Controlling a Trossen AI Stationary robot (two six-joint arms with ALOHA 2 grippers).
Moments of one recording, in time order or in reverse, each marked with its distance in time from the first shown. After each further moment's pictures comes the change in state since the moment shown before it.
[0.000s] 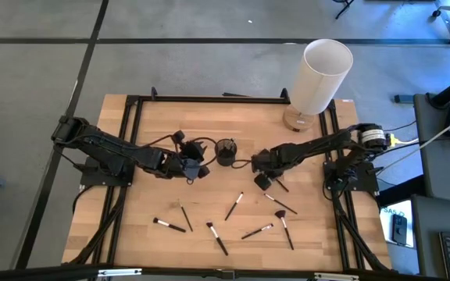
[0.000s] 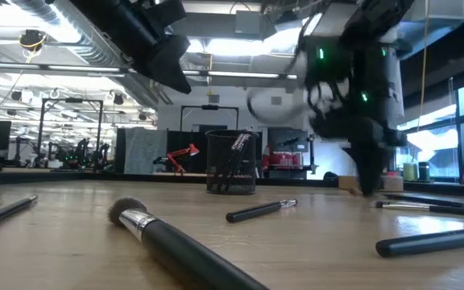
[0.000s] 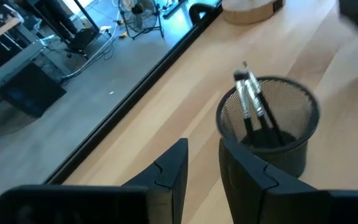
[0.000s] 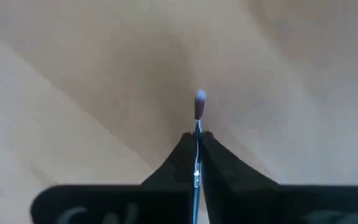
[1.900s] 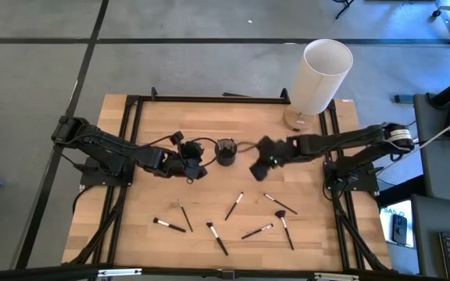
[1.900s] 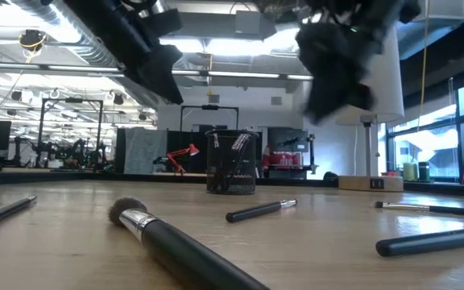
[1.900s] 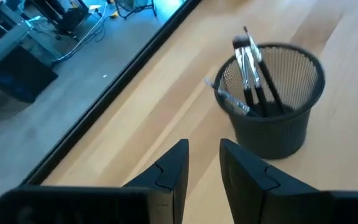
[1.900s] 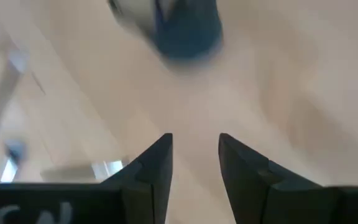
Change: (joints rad) left arm 0.013 0.000 0.000 -0.080 0.070 -0.066; right arm 0.031 -0.241 0.004 0.169 0.022 0.012
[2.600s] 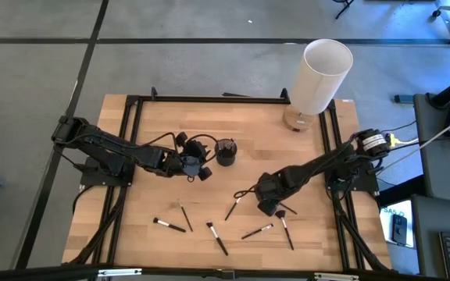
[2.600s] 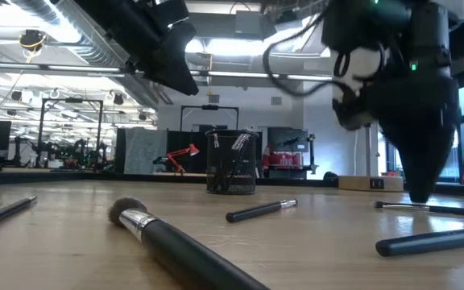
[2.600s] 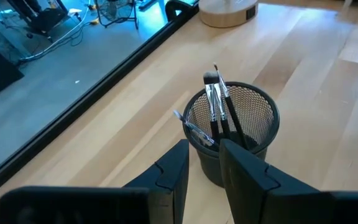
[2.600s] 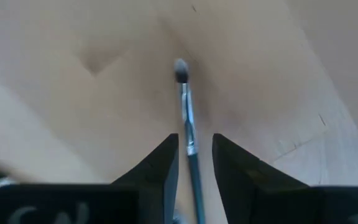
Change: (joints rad) left arm 0.003 0.000 0.000 0.143 0.062 -0.009; right arm 0.264 0.294 -0.001 -0.146 -0.158 0.176
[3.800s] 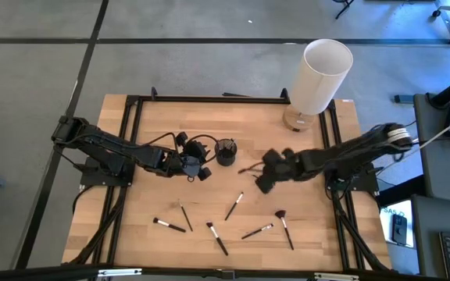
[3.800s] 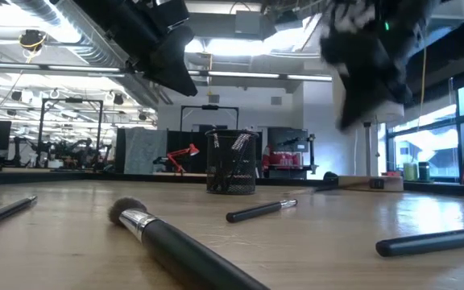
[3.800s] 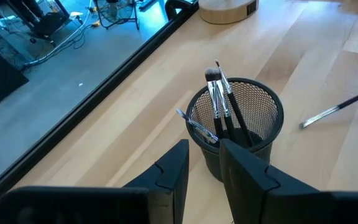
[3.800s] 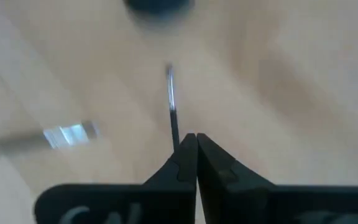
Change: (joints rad) left arm 0.001 0.000 0.000 -0.010 -0.004 0.031; right arm -0.087 -0.306 -0.005 0.041 0.450 -0.069
